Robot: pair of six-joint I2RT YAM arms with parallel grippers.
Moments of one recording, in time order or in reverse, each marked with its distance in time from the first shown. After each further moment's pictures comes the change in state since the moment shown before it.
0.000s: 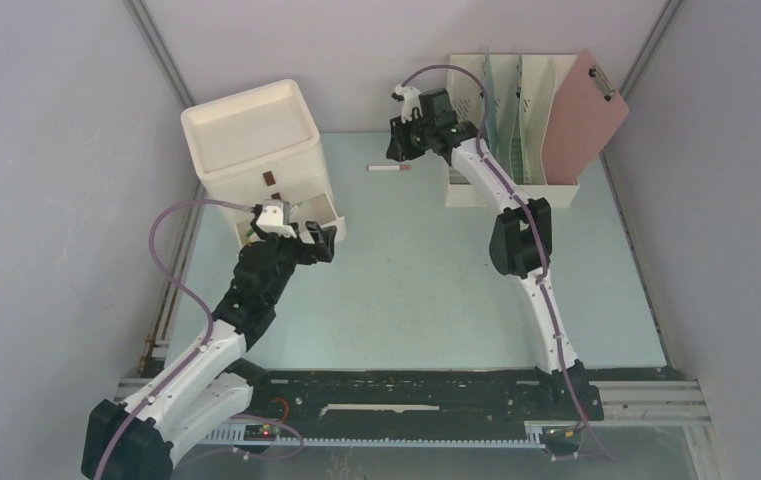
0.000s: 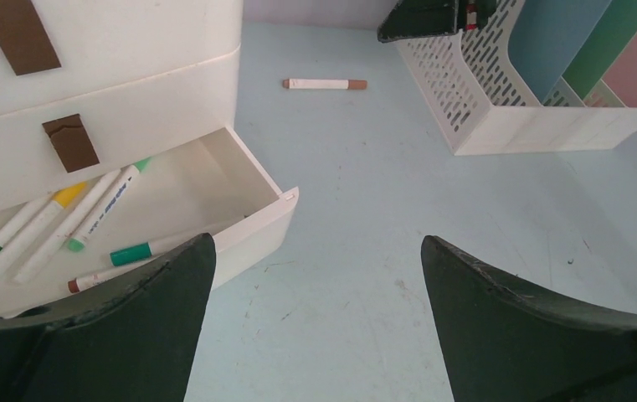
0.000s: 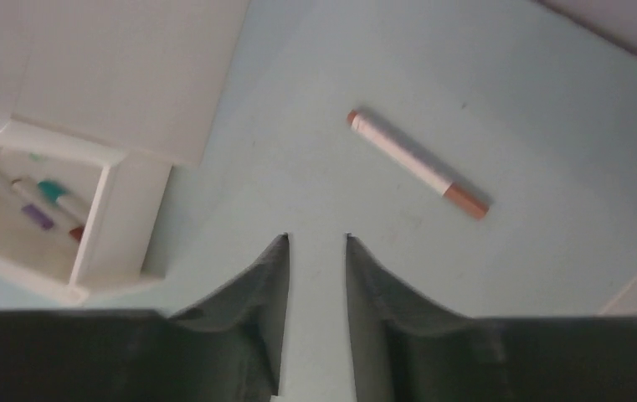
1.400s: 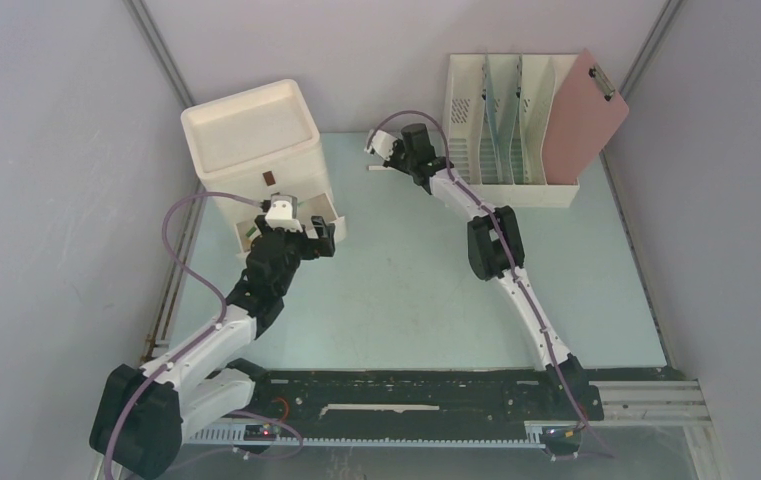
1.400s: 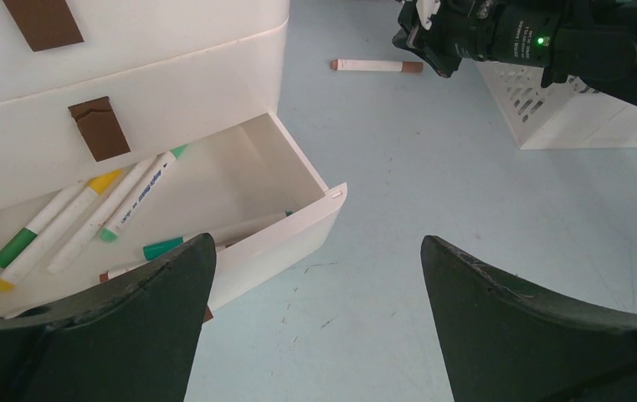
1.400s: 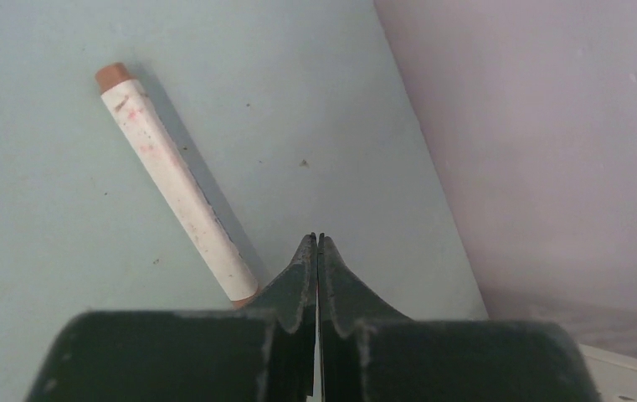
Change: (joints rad) left arm 0.024 0.172 -0.005 0.113 -0.065 0.045; right arm 0.035 0.372 0.150 0.383 0.294 -0.814
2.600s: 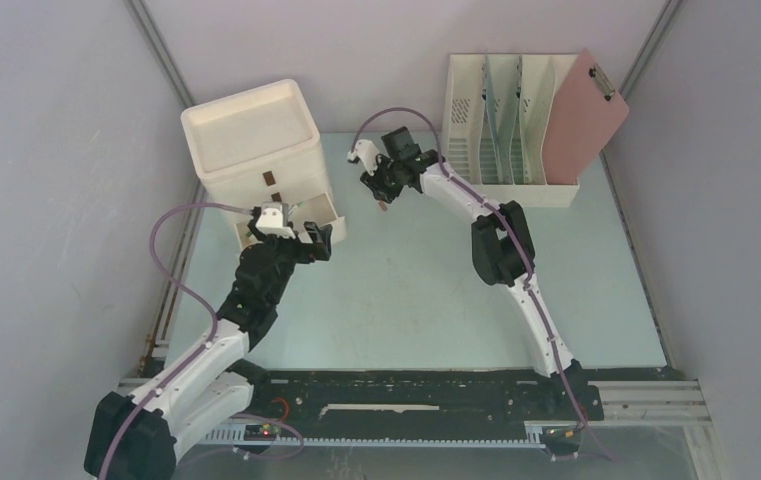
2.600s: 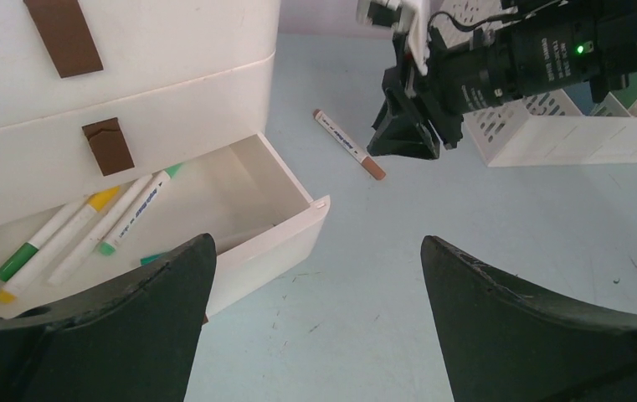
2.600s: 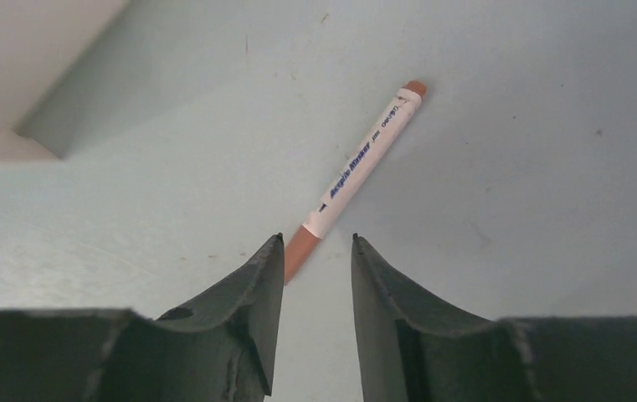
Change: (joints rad) left arm 0.001 -0.129 -0.043 -0.002 0.024 -0.004; right arm 0.106 -0.316 -0.315 -0.348 -0.166 0.222
